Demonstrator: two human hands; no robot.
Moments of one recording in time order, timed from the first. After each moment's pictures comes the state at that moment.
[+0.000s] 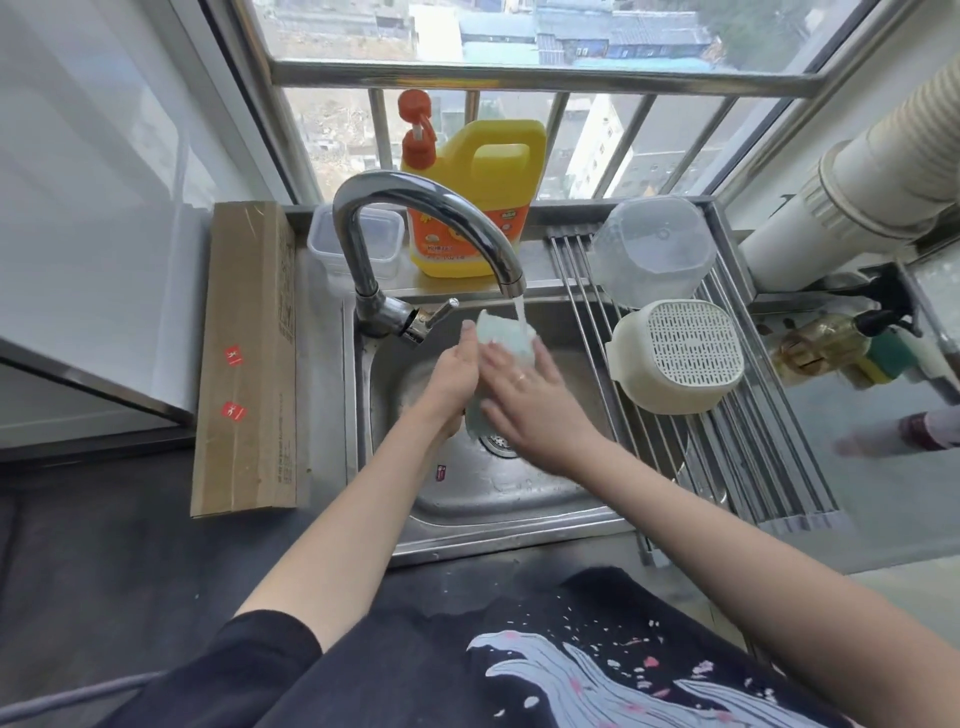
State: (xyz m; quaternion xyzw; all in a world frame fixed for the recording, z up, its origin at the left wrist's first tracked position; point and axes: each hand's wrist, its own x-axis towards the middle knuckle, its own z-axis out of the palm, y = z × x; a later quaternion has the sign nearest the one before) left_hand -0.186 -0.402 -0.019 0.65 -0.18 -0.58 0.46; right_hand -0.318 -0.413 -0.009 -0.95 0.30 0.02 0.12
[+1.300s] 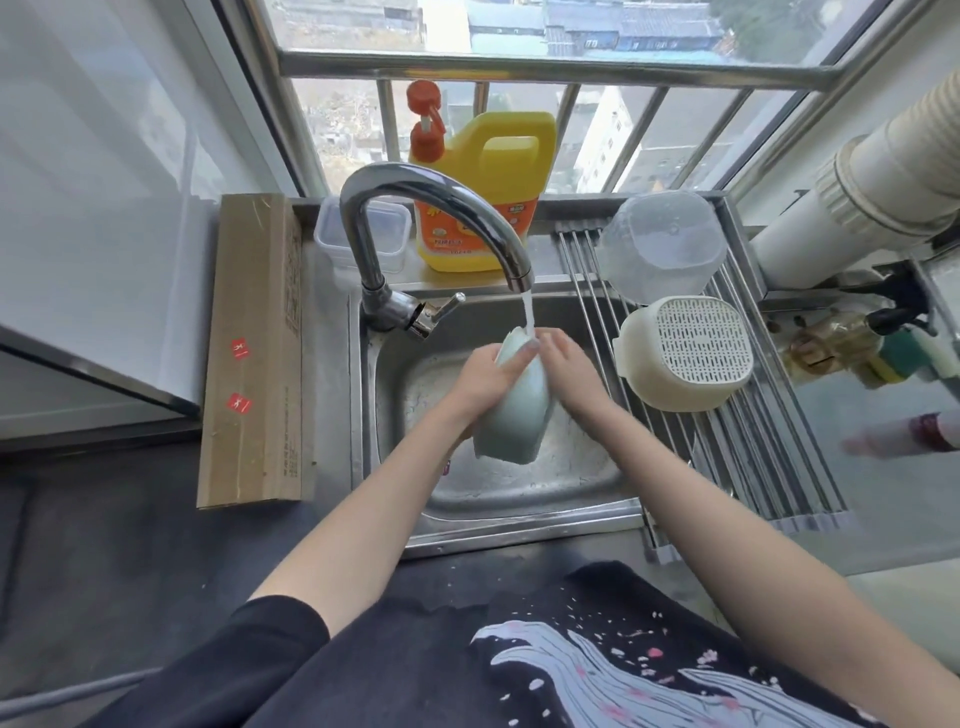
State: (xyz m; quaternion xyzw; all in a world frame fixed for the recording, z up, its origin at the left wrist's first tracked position) left_hand -0.201 -0.398 -0.016 0.64 -0.31 -0.58 0.40; right_hand -0.321 -0.450 -0.020 -0.64 0.58 -0.15 0.48
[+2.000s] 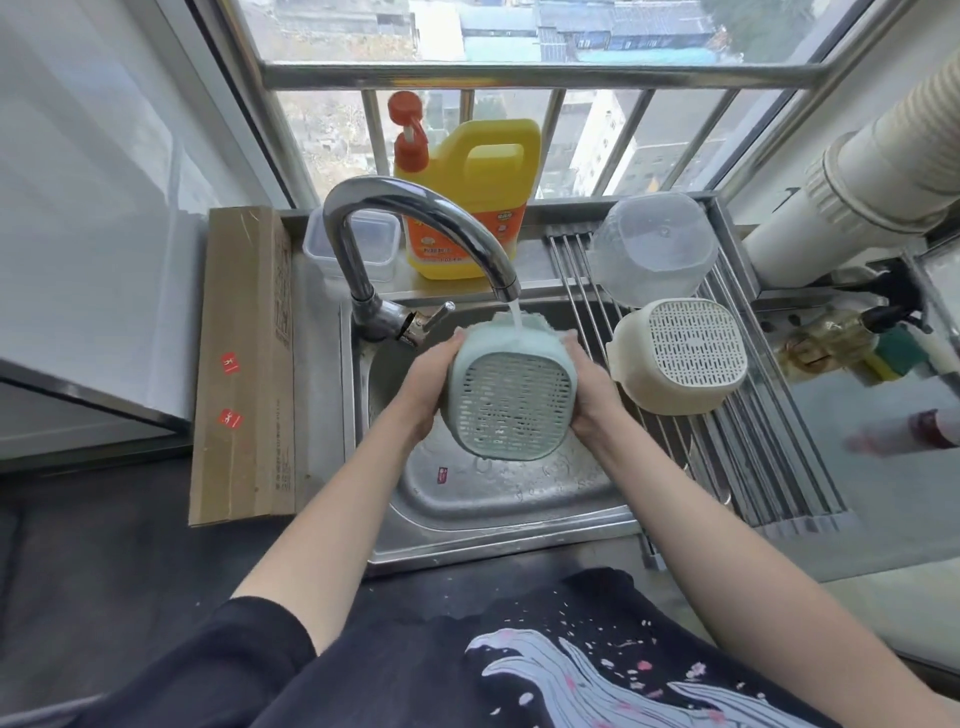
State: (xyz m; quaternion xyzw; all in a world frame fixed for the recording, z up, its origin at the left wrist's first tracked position) left_hand -0.155 -0.401 -0.047 0.57 -0.18 -0.65 0.47; right_hand -0.331 -0.457 -0.032 -0.23 0.58 -0.31 0.71
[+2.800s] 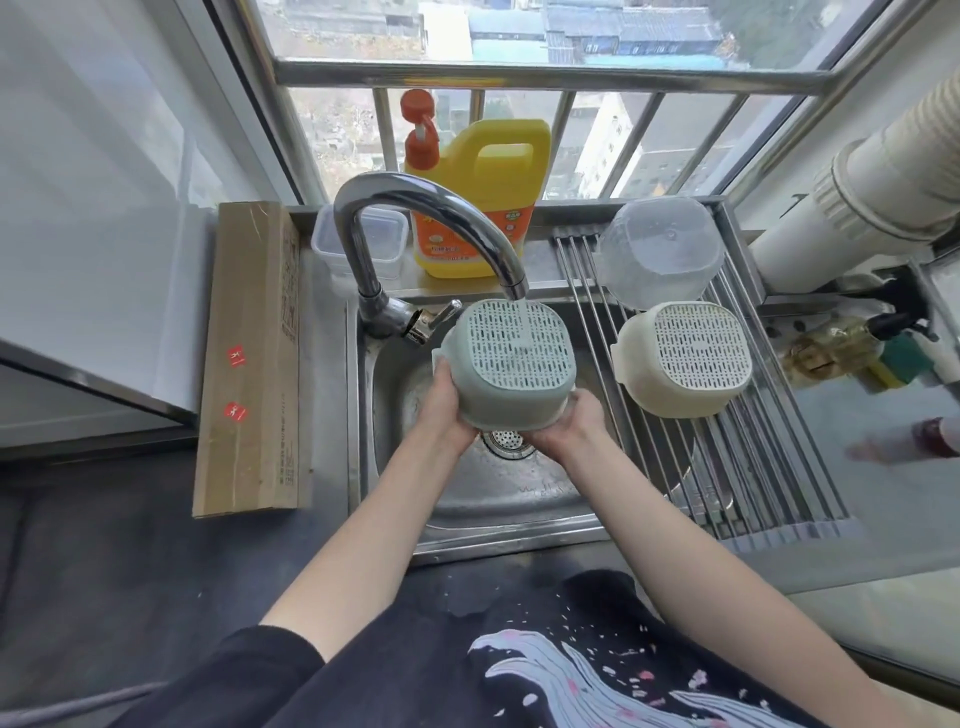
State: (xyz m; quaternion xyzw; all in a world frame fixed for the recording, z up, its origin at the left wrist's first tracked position) left_hand -0.190 -0.388 -0.035 0.50 0.13 -0.65 0.56; right_hand -0.317 -0.426 -0.020 0.09 0.49 -0.33 0.80
